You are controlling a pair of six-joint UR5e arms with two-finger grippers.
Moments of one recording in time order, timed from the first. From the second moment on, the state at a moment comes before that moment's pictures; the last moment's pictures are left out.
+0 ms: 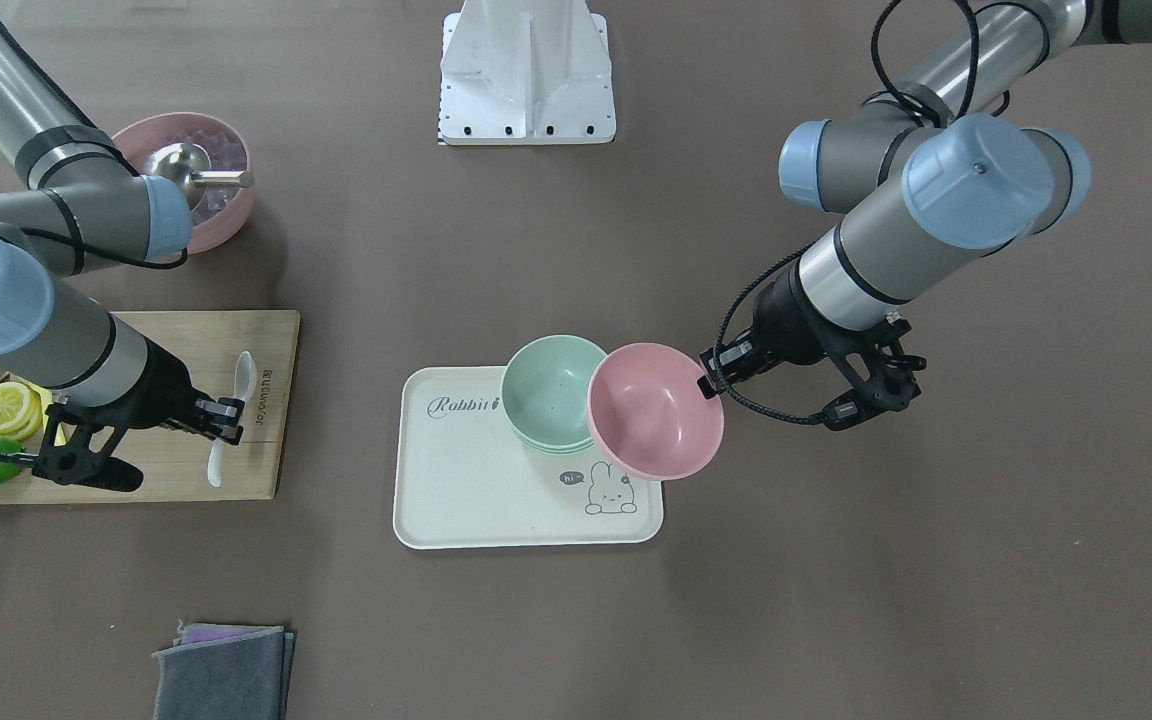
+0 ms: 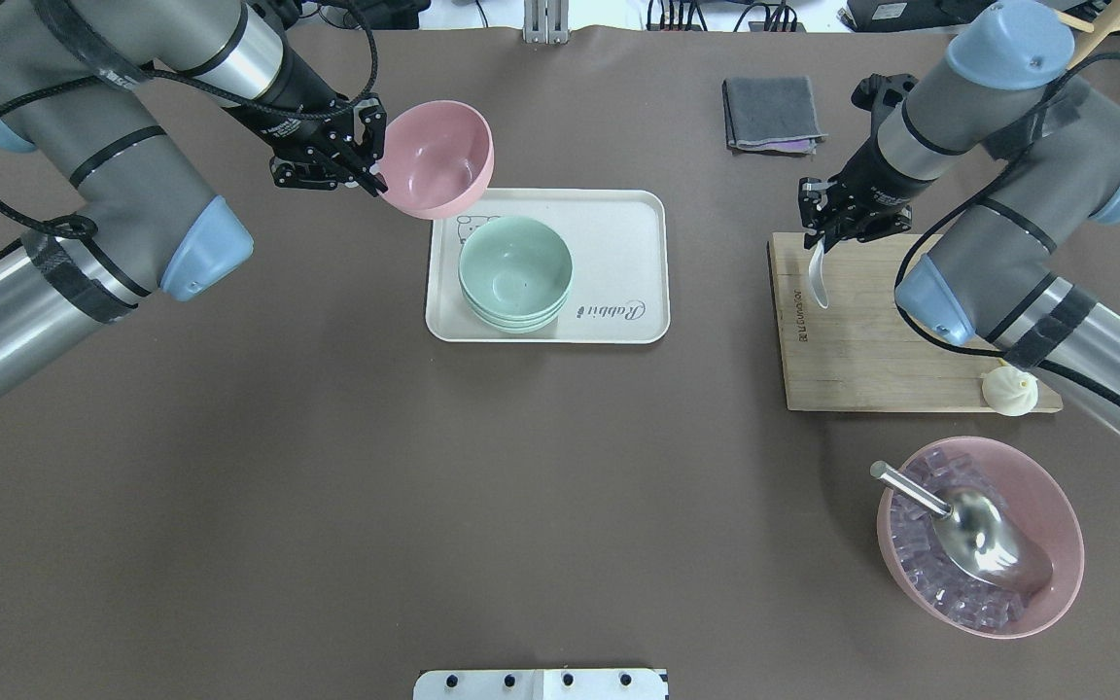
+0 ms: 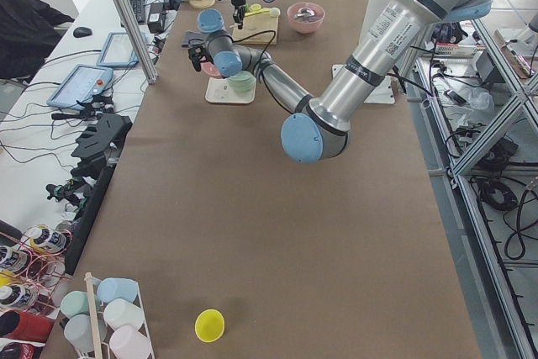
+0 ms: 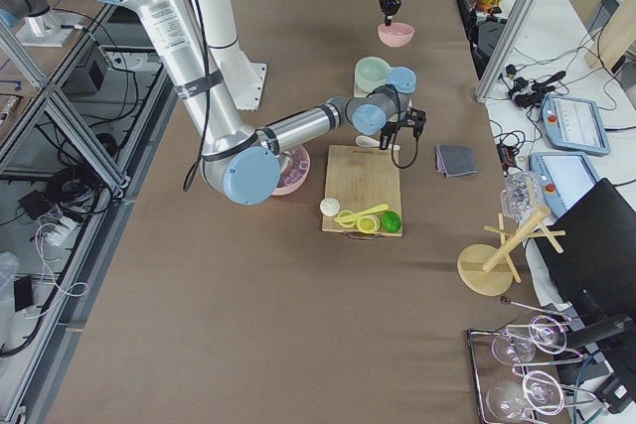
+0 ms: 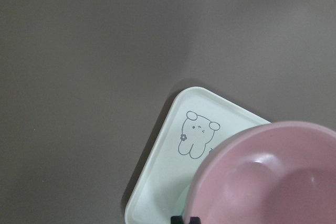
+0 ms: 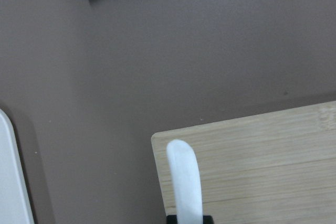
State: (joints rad) left arm -0.92 -2.25 -1.50 -1.93 -2.34 -1.51; right arm 0.95 -1.10 1.46 -1.26 2.28 1.09
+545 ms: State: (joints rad) left arm -0.79 -2.29 -1.50 -1.93 -2.24 -1.56; right arm 0.97 -1.09 1.50 -1.29 2.30 1.09
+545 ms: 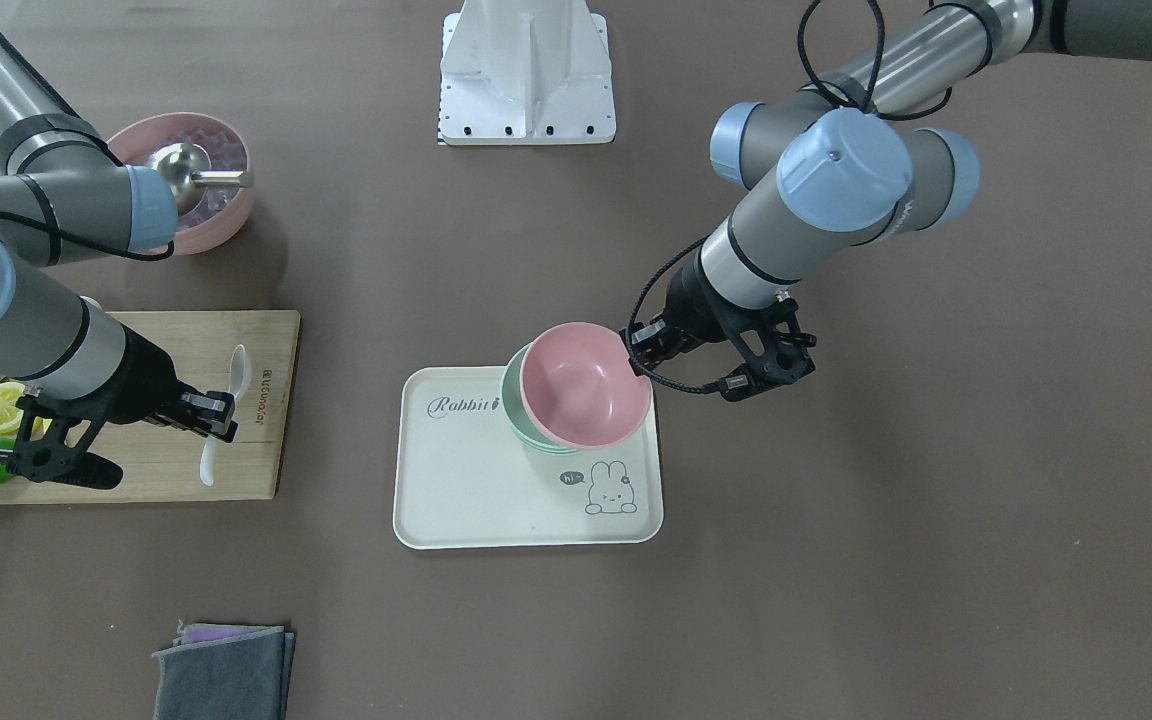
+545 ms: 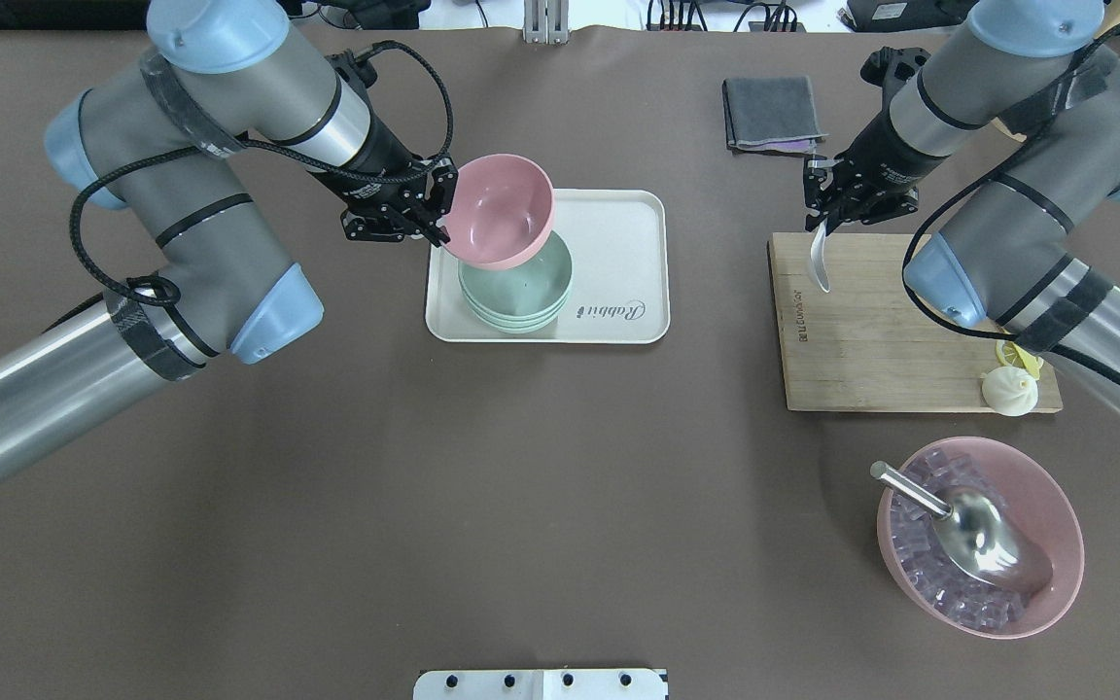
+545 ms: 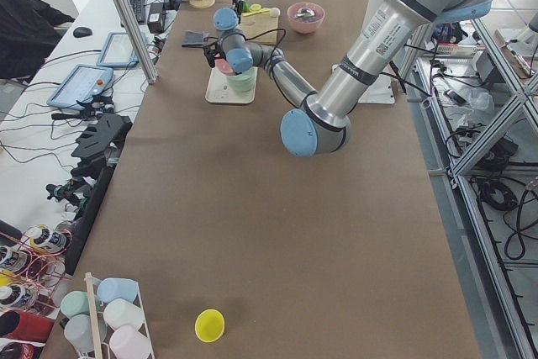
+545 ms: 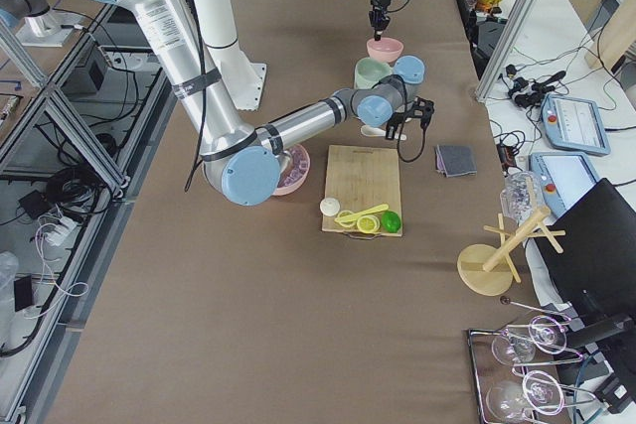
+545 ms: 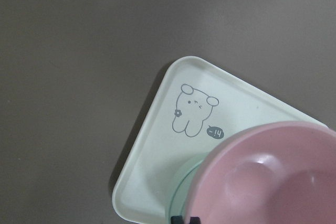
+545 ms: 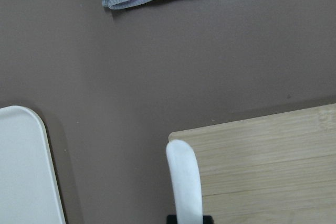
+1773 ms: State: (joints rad) left arm -0.79 -2.30 -1.50 -1.96 -2.24 -1.50; right arm 0.98 -1.07 1.52 -1.29 2.30 1.10
